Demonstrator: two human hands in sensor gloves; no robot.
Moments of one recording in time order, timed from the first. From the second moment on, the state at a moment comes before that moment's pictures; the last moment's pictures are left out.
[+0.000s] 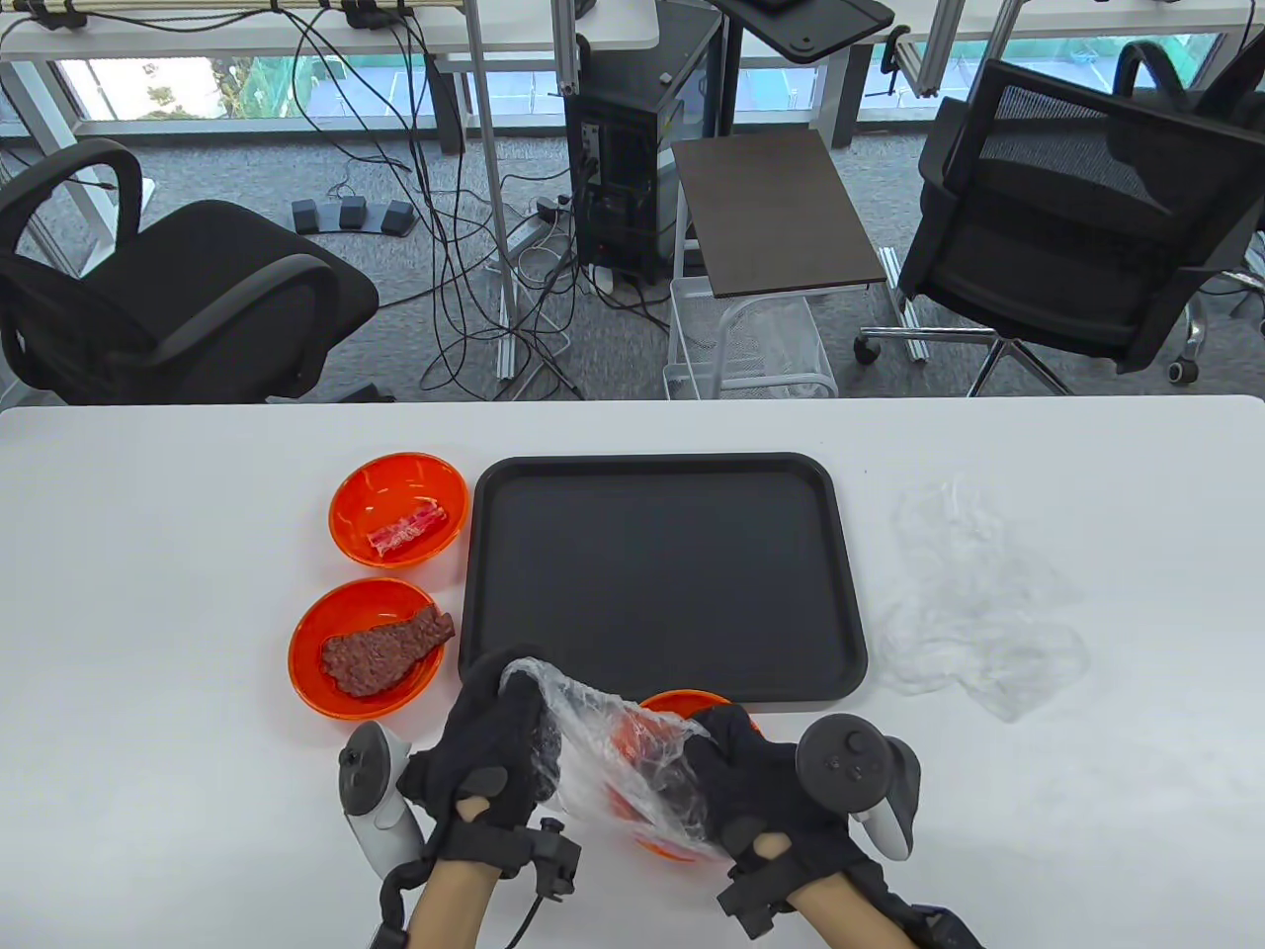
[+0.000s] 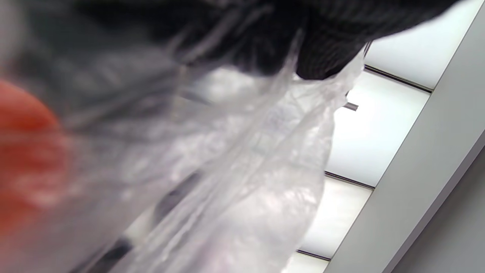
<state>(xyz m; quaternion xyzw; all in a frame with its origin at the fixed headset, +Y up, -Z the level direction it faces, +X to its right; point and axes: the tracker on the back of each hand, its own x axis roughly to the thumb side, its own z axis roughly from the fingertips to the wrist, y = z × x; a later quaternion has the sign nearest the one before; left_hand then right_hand) -0.177 -0.737 -0.241 -0.03 0.01 0.79 0.61 0.125 -0.725 -0.238 0.13 0.00 0.87 0.48</state>
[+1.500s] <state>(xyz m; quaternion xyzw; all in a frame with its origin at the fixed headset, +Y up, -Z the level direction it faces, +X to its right) -0.131 -0.768 -0.214 -0.13 0.17 0.45 0.87 0.168 -0.734 -0.214 0.01 -0.08 0.96 0.28</state>
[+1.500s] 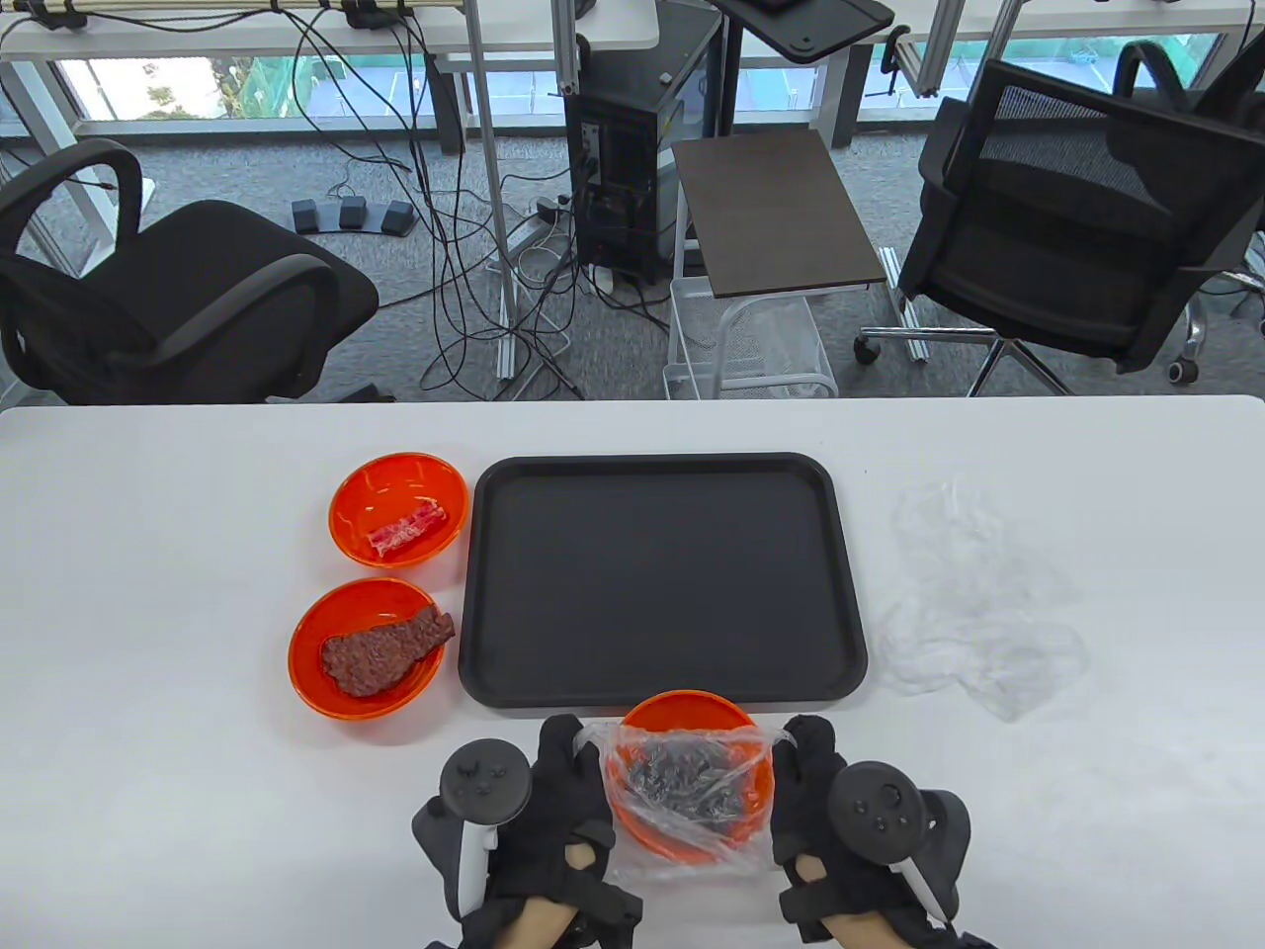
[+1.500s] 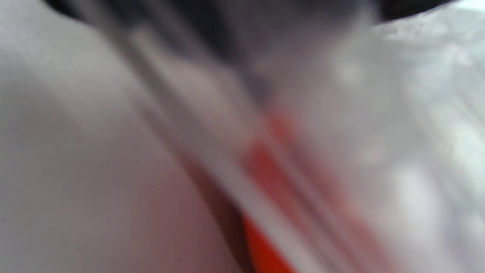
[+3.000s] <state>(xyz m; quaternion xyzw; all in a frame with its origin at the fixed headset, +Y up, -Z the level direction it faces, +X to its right) -0.127 -0.797 -0.235 -0.18 0.14 0.42 0.88 0.172 -0.774 -0.250 0.01 0.02 0.97 0.25</state>
